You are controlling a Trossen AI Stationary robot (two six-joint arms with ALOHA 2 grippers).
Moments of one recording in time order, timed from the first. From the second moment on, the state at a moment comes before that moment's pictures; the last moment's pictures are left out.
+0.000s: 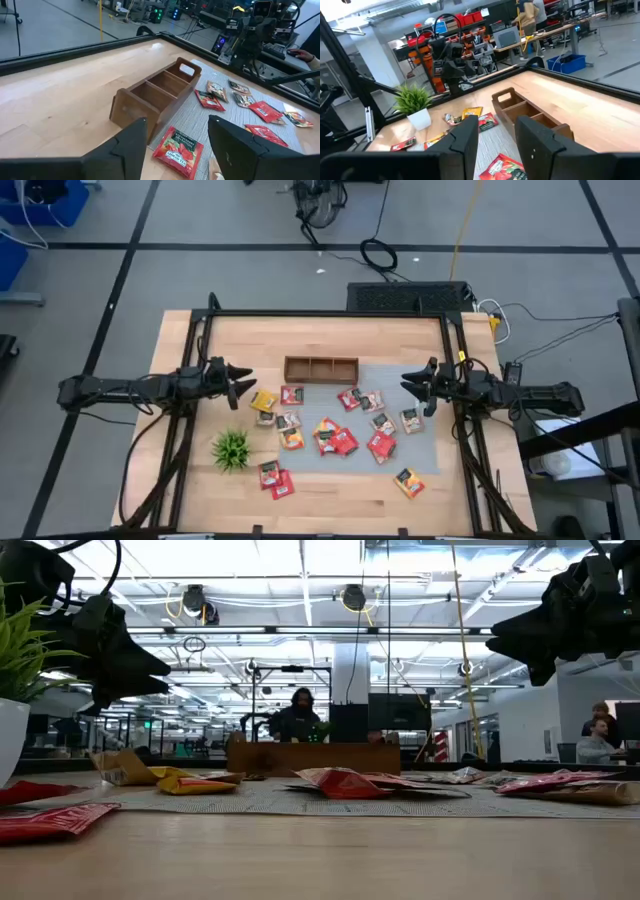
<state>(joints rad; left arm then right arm) 0.07 0.29 0.01 0.07 -0.27 -0.40 -0.01 0.07 0.02 0.08 0.21 0.33</state>
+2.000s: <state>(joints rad) 0.07 0.29 0.01 0.07 -0.27 -0.40 0.00 0.09 0.03 0.05 0.15 0.19</state>
